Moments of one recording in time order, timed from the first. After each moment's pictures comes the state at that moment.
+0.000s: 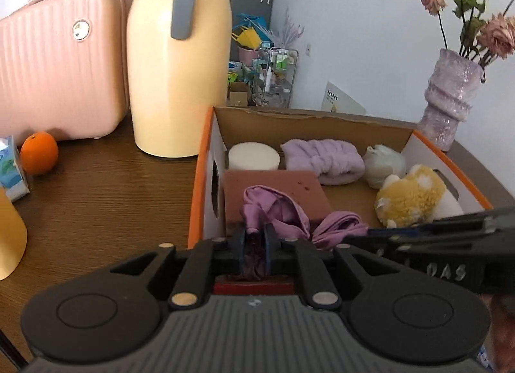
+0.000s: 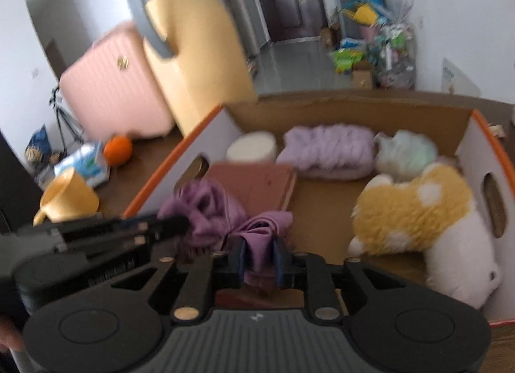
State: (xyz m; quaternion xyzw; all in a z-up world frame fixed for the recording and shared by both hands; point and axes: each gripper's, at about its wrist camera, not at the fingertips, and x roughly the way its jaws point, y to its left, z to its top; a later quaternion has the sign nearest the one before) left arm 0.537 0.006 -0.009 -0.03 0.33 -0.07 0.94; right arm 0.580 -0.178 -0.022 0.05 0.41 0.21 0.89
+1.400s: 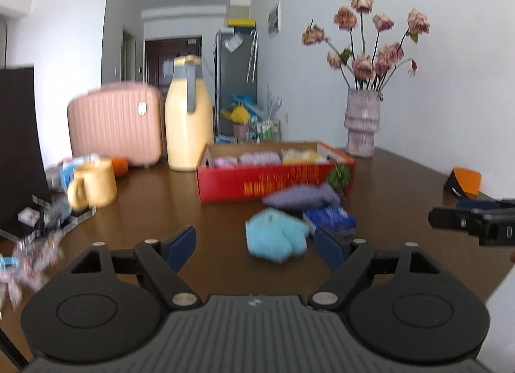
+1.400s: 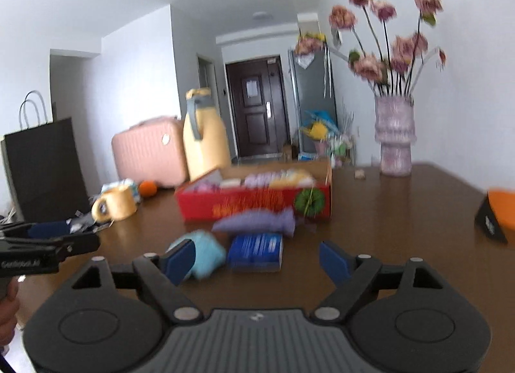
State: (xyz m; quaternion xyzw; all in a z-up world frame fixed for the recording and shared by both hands) left arm 0.160 -0.033 0.013 0.01 0.18 -0.07 0.98; right arm 0.191 -0.300 0.012 0.04 0.18 0.13 0.97
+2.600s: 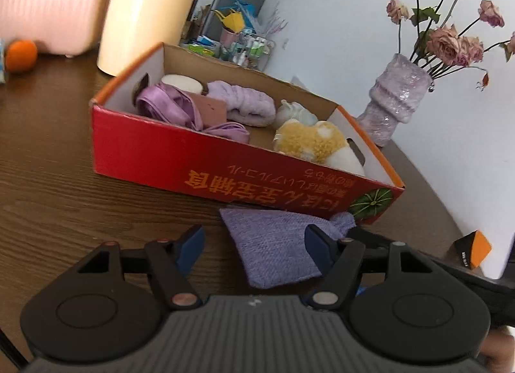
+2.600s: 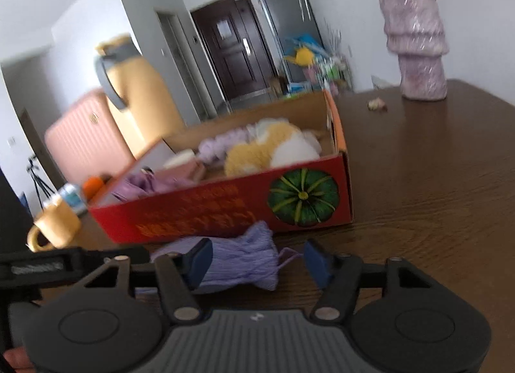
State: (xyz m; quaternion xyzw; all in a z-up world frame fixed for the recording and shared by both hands) left arm 0.446 -0.052 -0.036 -0.16 0.35 -0.13 0.91; right arm 0.448 -0.307 -0.045 0.13 0.31 0.12 0.93
